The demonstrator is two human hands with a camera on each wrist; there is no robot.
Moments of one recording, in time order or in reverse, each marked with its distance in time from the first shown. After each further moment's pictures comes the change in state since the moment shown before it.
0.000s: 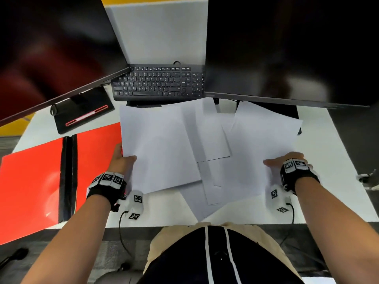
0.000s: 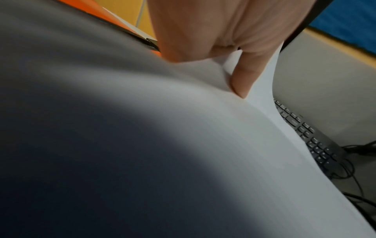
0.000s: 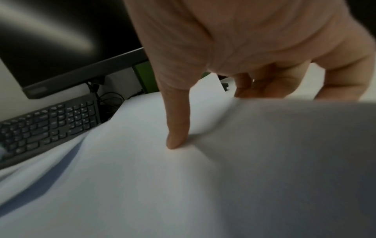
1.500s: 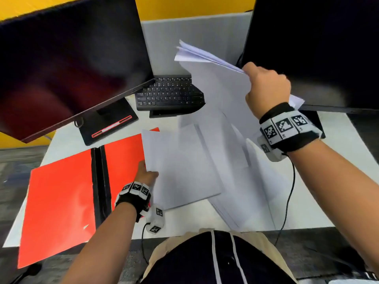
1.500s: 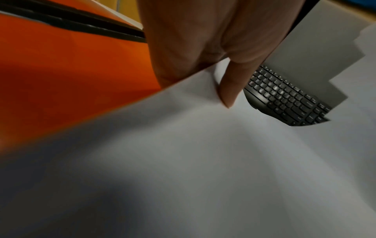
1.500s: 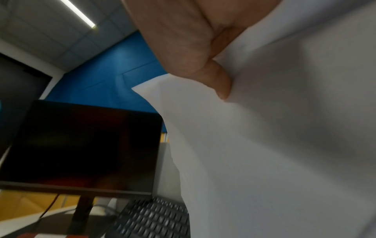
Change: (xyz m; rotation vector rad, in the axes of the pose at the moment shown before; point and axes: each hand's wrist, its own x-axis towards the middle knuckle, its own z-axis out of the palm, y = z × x) left_hand 0.043 -0.020 -0.048 0.276 -0.072 -0.120; right_hand -0.210 -0.189 -0.086 -0.094 0.754 -1.038
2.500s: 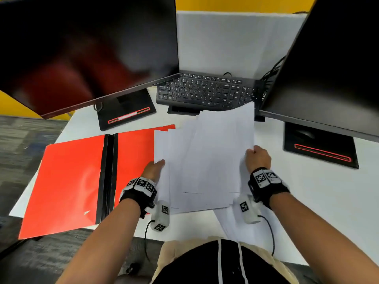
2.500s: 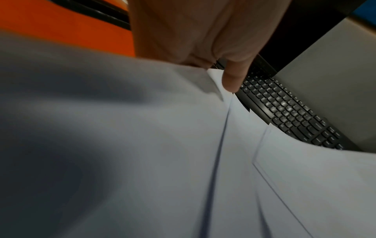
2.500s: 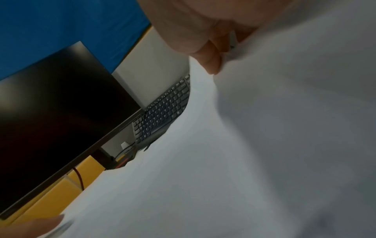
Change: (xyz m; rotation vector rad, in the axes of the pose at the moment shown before) left_hand 0.031 -0.009 0.005 -0.078 0.073 -0.143; right_hand -0.062 0.001 0.181 0.561 -0.461 0.694
